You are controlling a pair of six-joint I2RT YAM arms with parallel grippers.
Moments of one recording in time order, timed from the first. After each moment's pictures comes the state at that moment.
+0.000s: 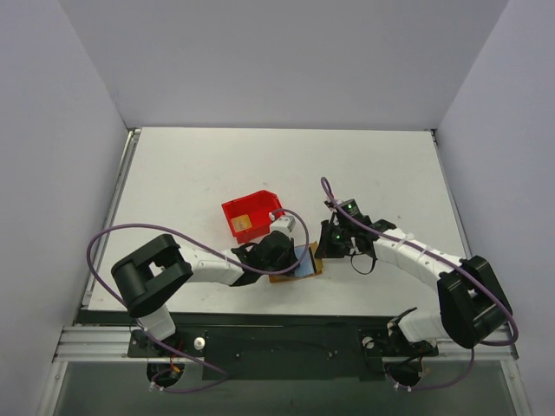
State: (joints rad) left arm -1.02 1.70 0.74 0.26 -0.15 -0.77; right arm 0.54 1.36 0.70 -0.33 -0.21 0.50
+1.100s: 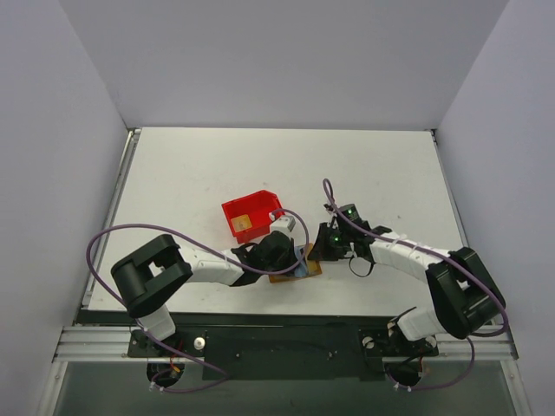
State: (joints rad) left arm -1.02 1.70 0.74 0.26 -0.15 -0.77; right arm 0.52 1.43 0.62 -0.12 -0.32 0.60
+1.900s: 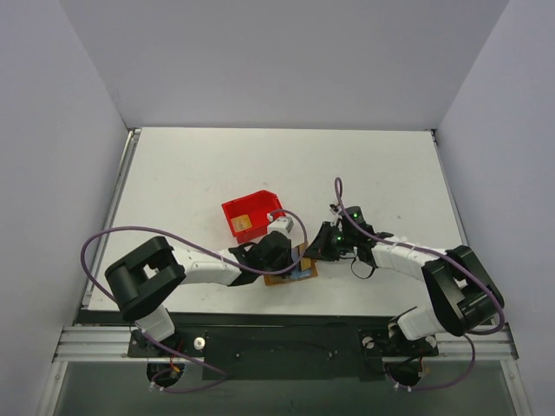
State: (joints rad) left arm -1.02 1.66 0.74 0.16 -0.16 -0.77; right arm 0.48 1.44 0.53 0.09 -0.42 0.80
